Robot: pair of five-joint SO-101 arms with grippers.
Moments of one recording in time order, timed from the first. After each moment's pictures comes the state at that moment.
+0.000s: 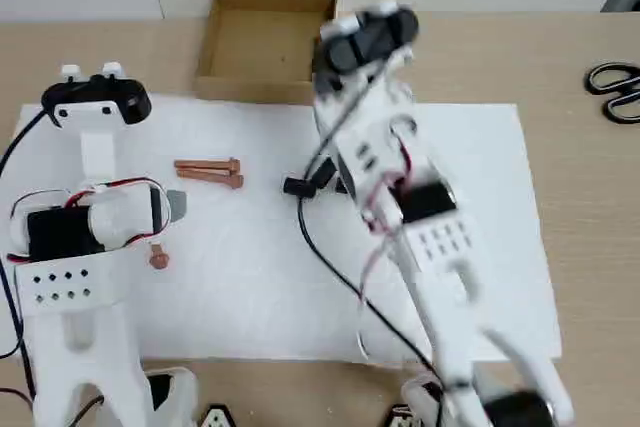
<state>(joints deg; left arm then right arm) -12.7 -36.6 23.3 89.0 1.5 -22.8 -19.4 26.7 14.3 0.3</state>
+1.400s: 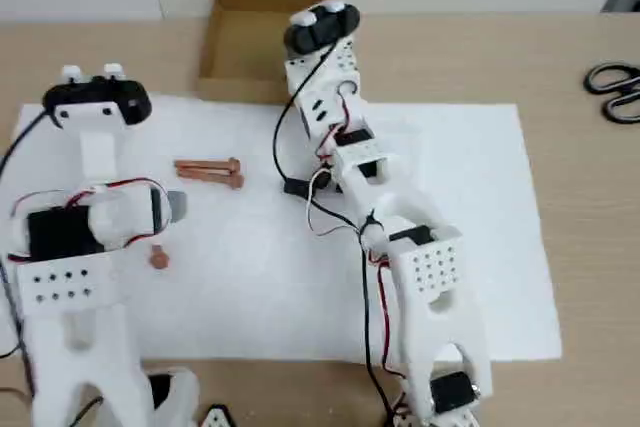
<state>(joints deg) -12.7 -36.6 23.3 89.0 1.5 -21.2 48.1 -17.5 -18.9 0.3</state>
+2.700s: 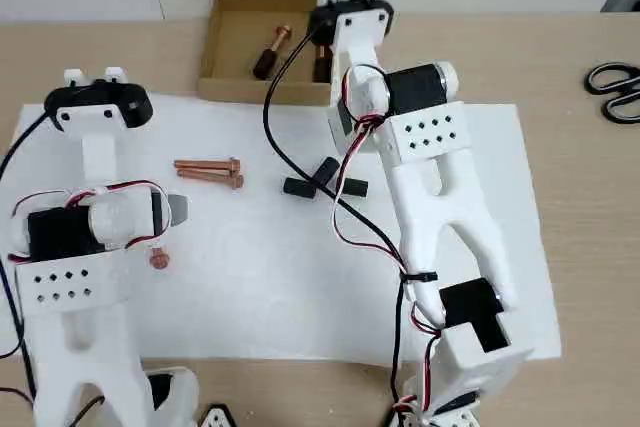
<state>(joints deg) -12.7 -36.6 23.2 90.5 1.5 -19.9 9.3 -25.8 92.2 0.3</state>
